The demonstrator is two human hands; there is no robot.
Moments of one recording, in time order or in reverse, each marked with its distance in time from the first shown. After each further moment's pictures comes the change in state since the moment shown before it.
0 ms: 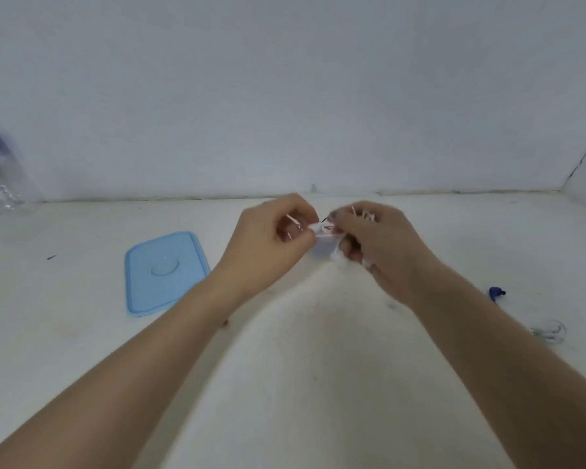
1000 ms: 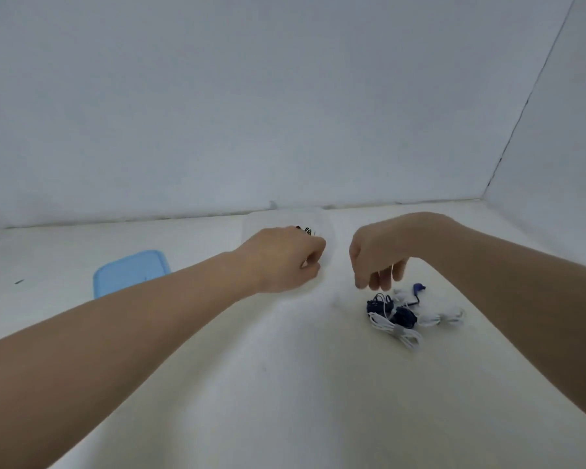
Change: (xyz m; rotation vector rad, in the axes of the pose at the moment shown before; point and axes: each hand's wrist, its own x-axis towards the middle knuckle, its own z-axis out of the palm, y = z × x) left_hand 0.031 0.046 0.047 0.739 -0.552 0.265; right_hand -0.001 -0.067 -0.082 -1.312 -0.547 0.510
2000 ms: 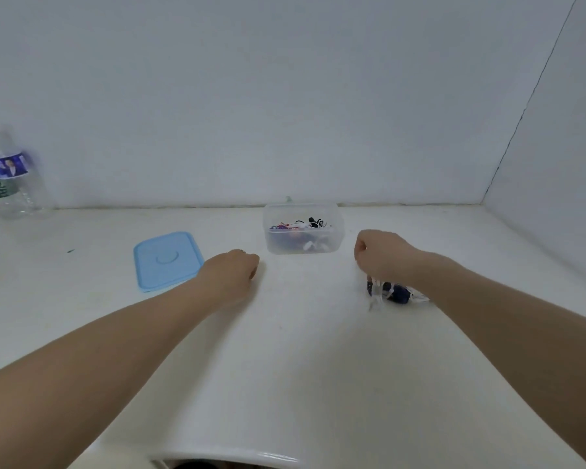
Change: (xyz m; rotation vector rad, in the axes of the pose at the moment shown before) left_hand -0.097 -0.039 0.040 0.049 -0.123 -0.492; right_hand -0.037 -0.013 0.065 0.267 0.455 0.007
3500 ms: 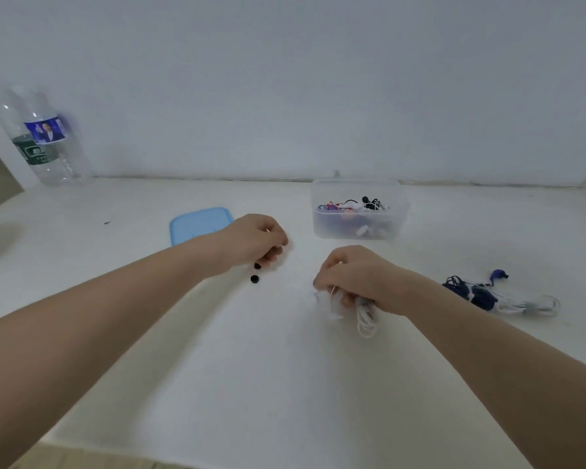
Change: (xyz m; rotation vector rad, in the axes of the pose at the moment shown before) left_hand 0.011 -0.042 -0.020 -0.975 -0.111 -0.269; right_hand 0.041 -0.058 0.099 0.590 -0.350 -0.066
